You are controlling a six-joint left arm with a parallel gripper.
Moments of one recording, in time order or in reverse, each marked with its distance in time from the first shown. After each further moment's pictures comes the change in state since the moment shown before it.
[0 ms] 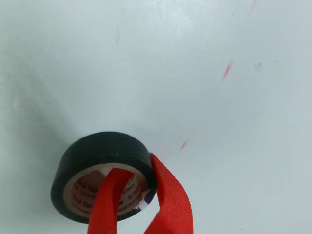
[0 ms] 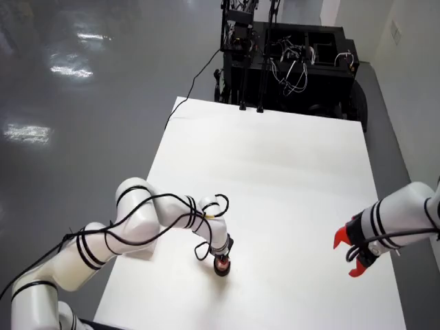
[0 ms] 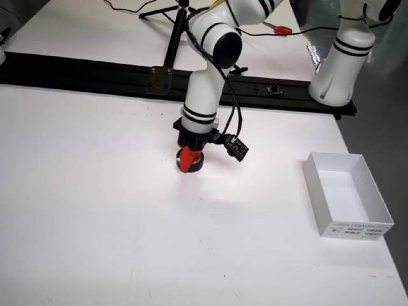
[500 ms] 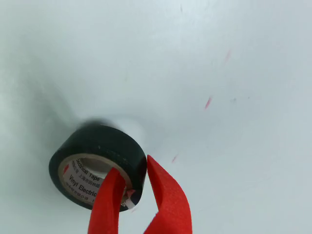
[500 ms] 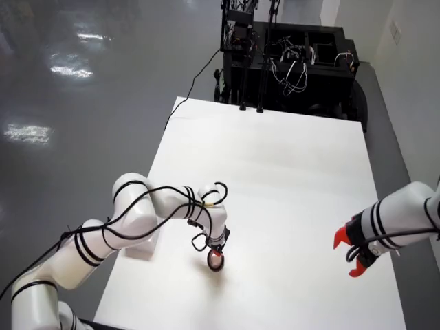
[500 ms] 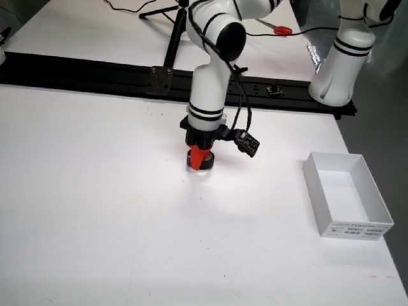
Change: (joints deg) arm 1.8 -1.3 -3.6 0.5 9.2 0.1
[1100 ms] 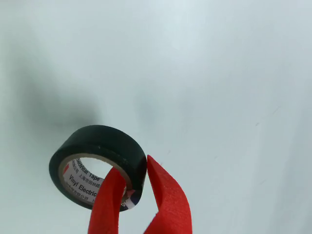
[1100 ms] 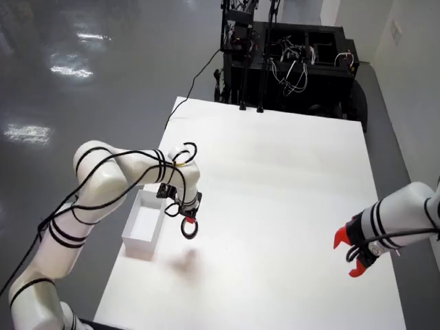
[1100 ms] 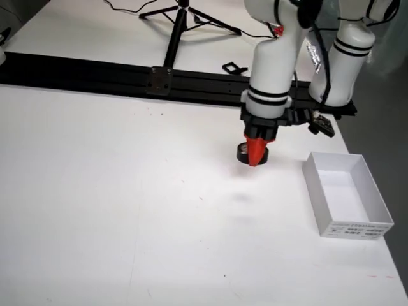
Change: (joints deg) arm 10.9 -15.1 13.0 2.5 3.5 -3.6
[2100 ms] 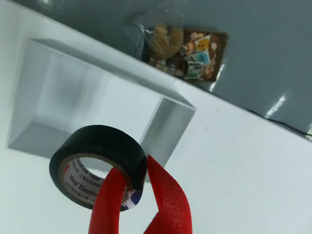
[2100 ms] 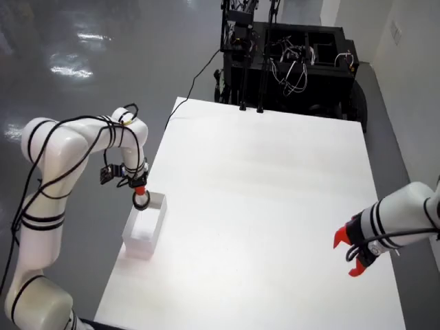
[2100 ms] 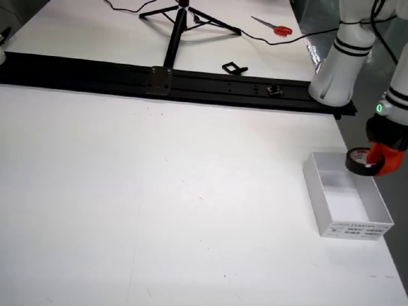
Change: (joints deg) arm 26.5 -11.7 11.0 1.2 2.9 -5.7
